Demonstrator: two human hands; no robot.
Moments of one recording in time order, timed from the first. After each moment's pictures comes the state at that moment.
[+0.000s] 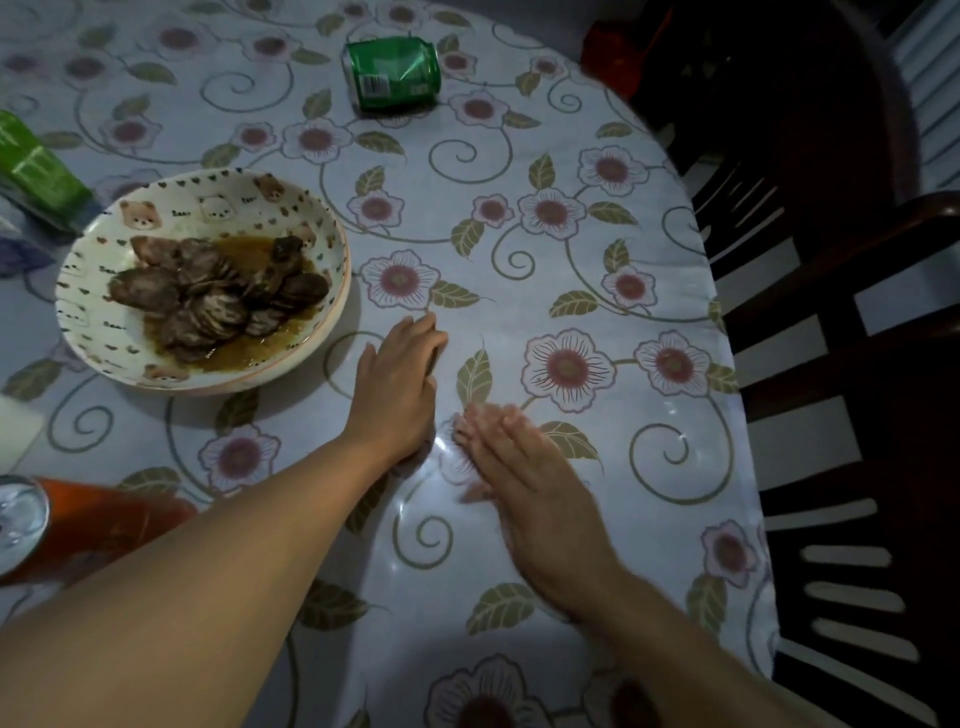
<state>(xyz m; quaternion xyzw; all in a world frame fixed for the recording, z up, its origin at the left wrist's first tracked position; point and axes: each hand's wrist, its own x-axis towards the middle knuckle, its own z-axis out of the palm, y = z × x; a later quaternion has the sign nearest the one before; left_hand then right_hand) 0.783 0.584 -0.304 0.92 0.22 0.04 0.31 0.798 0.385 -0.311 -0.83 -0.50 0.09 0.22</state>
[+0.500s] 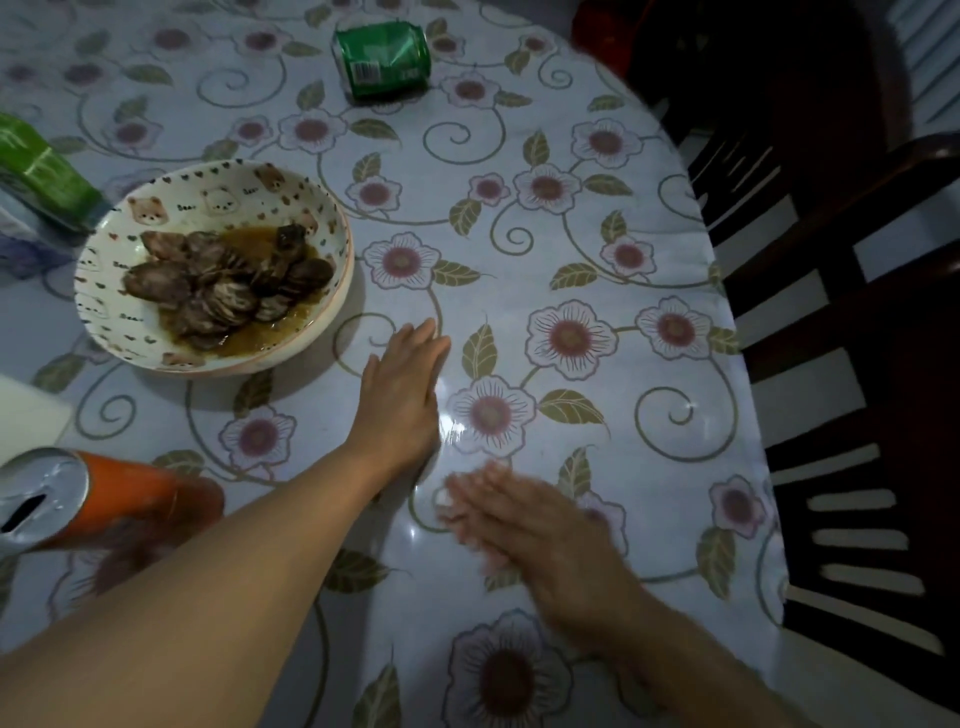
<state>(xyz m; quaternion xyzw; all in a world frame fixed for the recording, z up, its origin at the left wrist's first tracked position) 0.753 0.570 -0.296 0.92 0.22 0.00 0.32 0.758 0.354 -0.303 -0.77 -0.56 0.12 0.27</state>
